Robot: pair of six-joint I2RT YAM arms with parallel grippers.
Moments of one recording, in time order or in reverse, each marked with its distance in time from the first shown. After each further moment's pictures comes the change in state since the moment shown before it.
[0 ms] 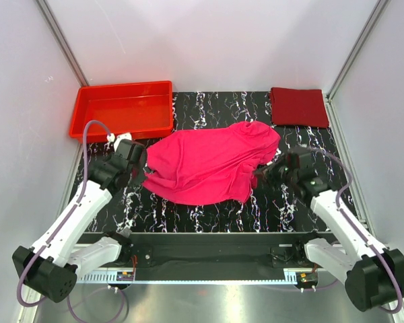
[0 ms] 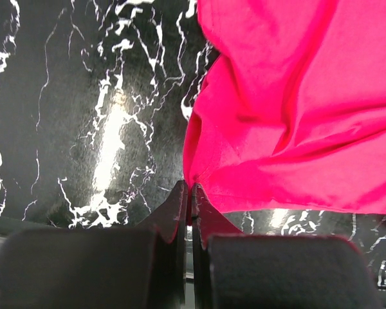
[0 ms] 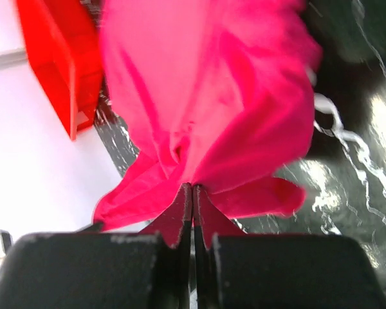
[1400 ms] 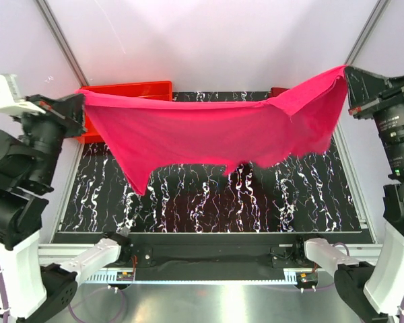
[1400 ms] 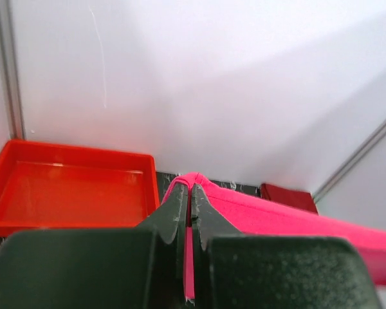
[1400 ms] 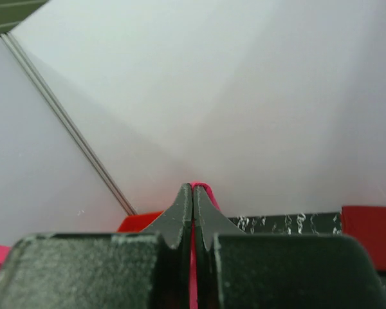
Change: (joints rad) left arm 0.057 -0.059 0.901 0.180 0.052 0.341; right arm -0.194 0.089 1.428 -0.304 0.126 -0.800
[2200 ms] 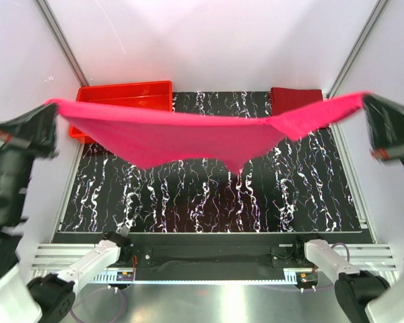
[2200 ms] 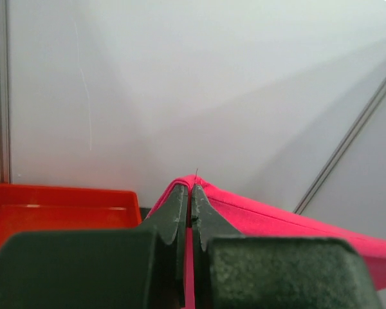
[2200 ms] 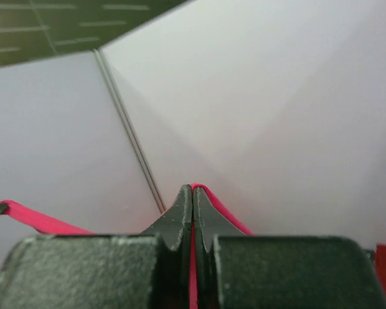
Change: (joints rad) left arm 0.000 -0.069 0.105 0.007 0.054 0.027; right arm -0.001 -0.066 0.141 -0.077 -0.116 0.016
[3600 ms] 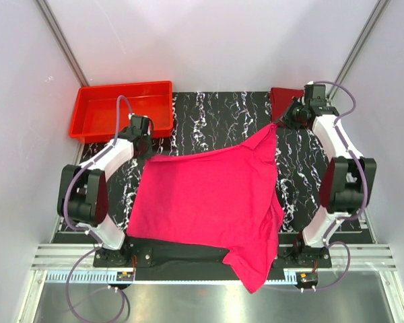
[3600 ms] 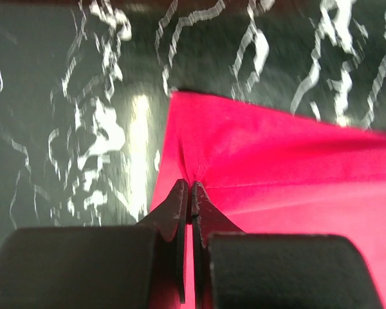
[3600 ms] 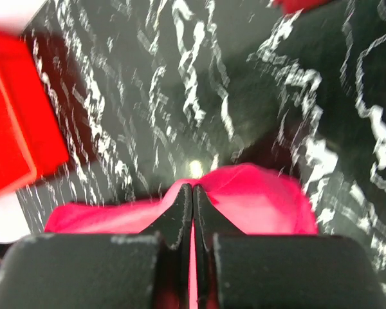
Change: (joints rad) left arm 0.163 0.734 -0.895 0.292 0.055 -0.016; right arm -0.115 0.749 -0.721 0.247 -0.069 0.097
